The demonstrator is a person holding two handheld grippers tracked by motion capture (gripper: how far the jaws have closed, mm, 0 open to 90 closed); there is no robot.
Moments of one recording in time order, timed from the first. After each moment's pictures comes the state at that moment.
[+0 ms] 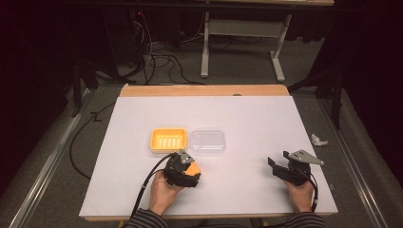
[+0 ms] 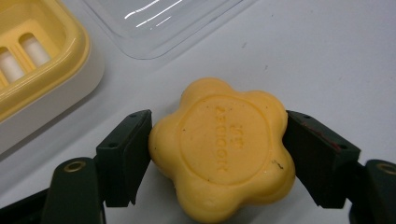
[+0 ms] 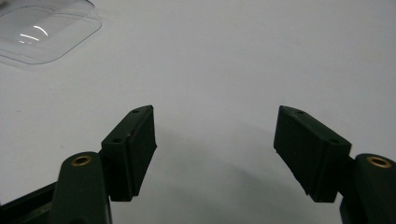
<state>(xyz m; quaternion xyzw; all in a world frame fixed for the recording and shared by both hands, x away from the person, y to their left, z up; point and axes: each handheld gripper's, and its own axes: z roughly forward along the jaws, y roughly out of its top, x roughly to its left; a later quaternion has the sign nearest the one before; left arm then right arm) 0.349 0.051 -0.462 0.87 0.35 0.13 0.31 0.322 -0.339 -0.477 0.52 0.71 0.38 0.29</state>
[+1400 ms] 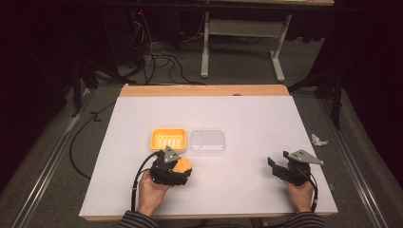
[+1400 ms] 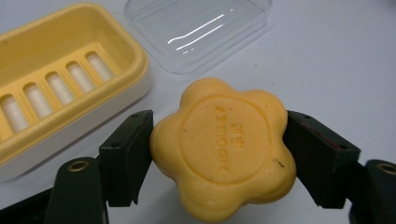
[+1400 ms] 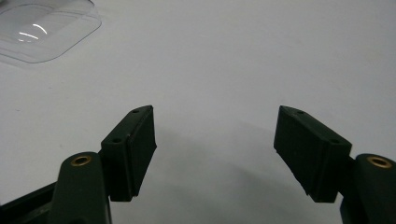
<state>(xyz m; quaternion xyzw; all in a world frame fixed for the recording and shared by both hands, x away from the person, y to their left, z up) 0.345 0.088 -0.437 0.85 0.36 0.14 0.36 0.322 -0.338 -0.478 0.52 0.71 0.38 0.29</state>
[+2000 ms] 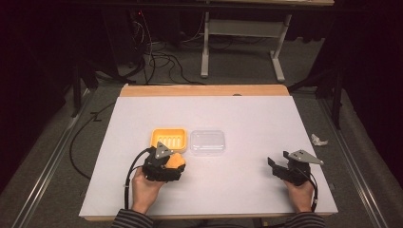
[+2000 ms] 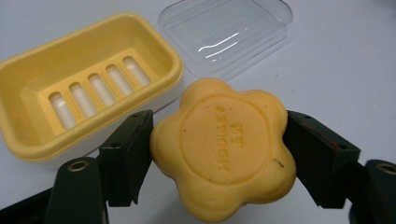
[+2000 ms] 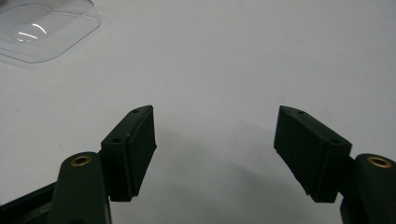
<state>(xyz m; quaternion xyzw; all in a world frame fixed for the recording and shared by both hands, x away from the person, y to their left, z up) 0.350 0.106 -0.426 0.84 0.38 0.15 0.37 0.323 -0.339 -0.478 0.52 0.71 0.38 0.29</state>
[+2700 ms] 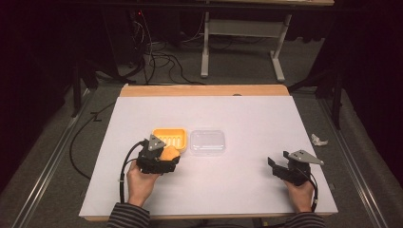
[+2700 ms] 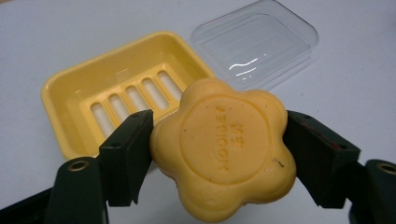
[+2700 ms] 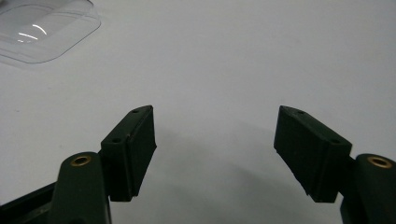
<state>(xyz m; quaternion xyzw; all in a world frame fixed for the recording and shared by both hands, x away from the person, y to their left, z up) 0.366 0.119 -0.415 0.82 0.40 0.16 0.38 0.322 -0.339 -0.478 0.52 0.71 0.38 0.29</state>
